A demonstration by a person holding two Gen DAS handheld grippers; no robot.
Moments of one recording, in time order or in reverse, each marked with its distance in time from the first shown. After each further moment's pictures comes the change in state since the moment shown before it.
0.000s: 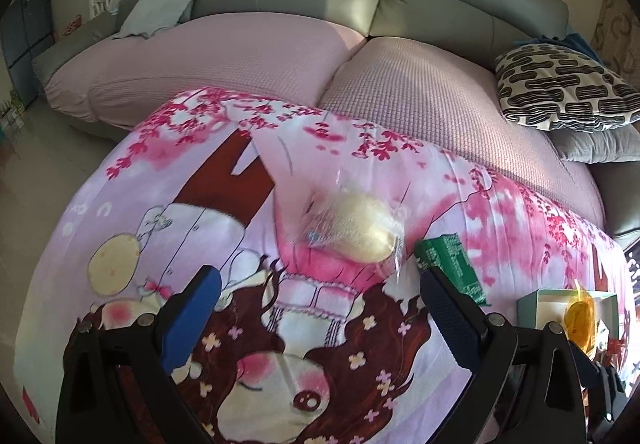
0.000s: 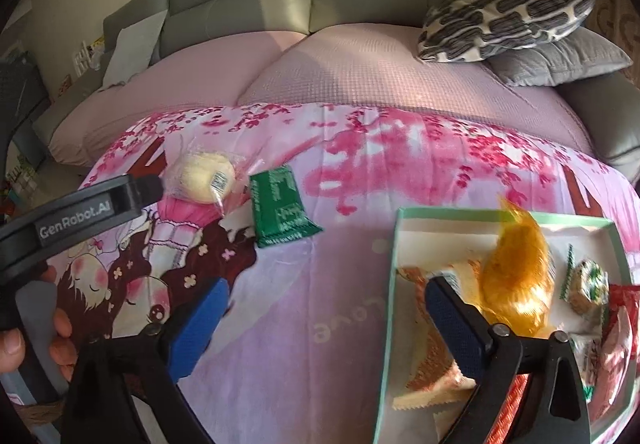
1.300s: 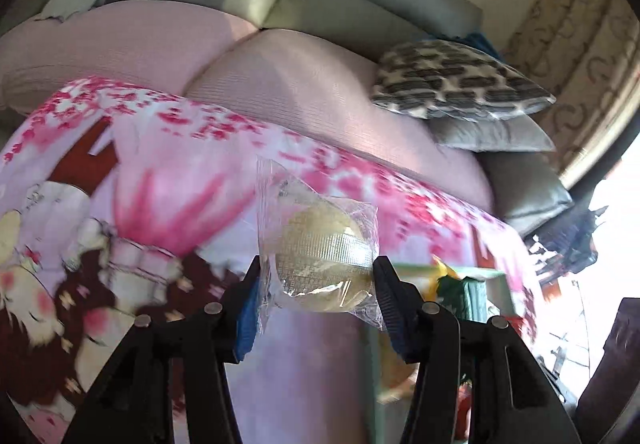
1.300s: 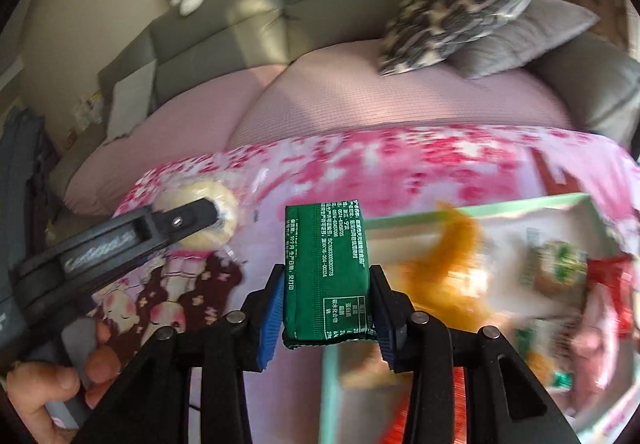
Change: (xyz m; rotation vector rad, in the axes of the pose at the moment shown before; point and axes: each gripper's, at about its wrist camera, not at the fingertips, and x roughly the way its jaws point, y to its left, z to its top) left arm -0.039 -0.084 -0.030 0.016 0.033 -0.406; right arm -0.074 -0.086 -0.019 0.193 -0.082 -0.027
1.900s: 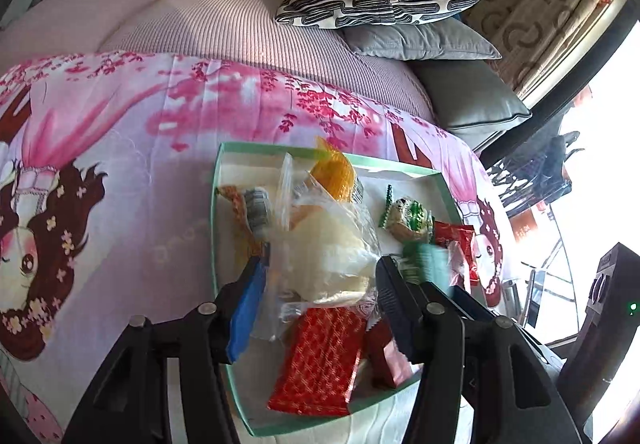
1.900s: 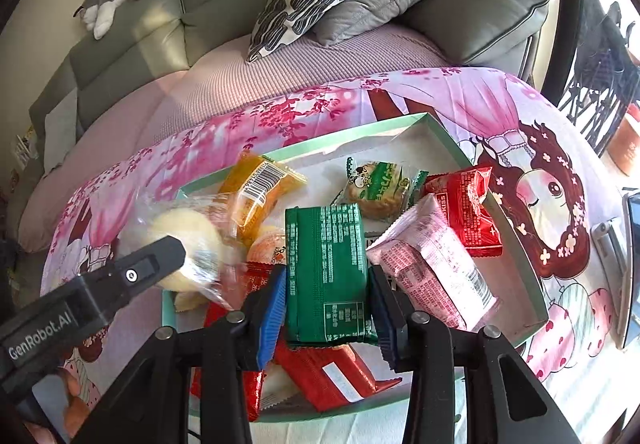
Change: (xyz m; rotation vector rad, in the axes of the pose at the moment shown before) left arm 0.020 -0.095 -0.068 0.101 0.186 -0.097; right arm -0.030 -0.102 -0.039 0.151 0.073 -0.145
